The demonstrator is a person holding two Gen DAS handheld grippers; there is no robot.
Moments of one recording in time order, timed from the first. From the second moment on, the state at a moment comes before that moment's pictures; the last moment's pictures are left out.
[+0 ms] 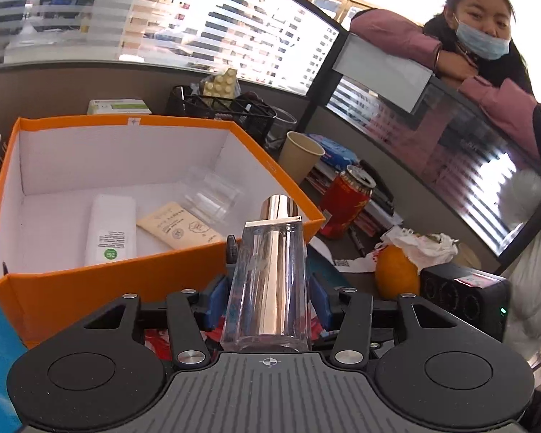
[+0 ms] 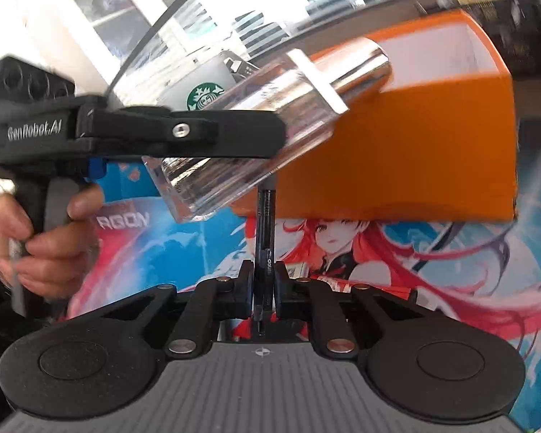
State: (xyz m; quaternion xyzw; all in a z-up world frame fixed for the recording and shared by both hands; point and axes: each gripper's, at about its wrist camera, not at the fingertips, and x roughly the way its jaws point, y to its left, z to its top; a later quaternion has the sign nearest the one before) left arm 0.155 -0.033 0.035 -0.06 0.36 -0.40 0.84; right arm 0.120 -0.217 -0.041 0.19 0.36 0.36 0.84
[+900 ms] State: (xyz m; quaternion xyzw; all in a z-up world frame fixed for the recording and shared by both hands) left arm 0.149 -0.034 -0.009 -0.08 0.40 -0.38 0.83; right arm 0.096 -0.215 -0.071 0.22 0.46 0.39 0.77
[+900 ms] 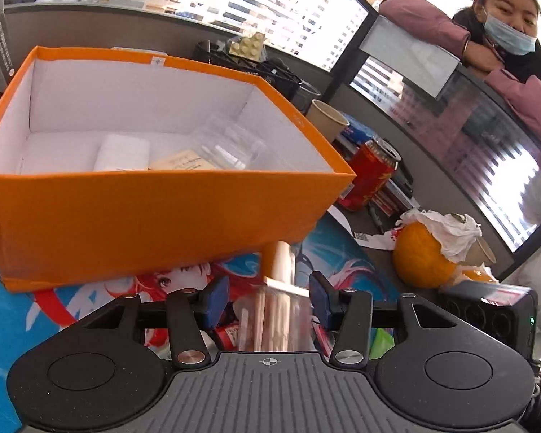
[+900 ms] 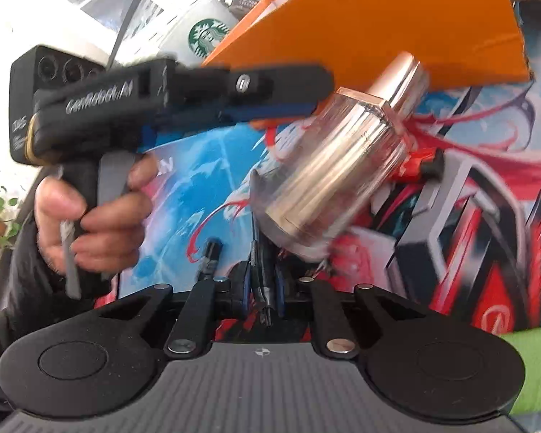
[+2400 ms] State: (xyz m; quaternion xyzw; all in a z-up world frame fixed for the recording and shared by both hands) left arm 0.079 -0.072 0.021 0.13 0.31 -0.35 0.87; right arm 0.048 -0.320 -0.017 0.15 0.34 0.35 0.86
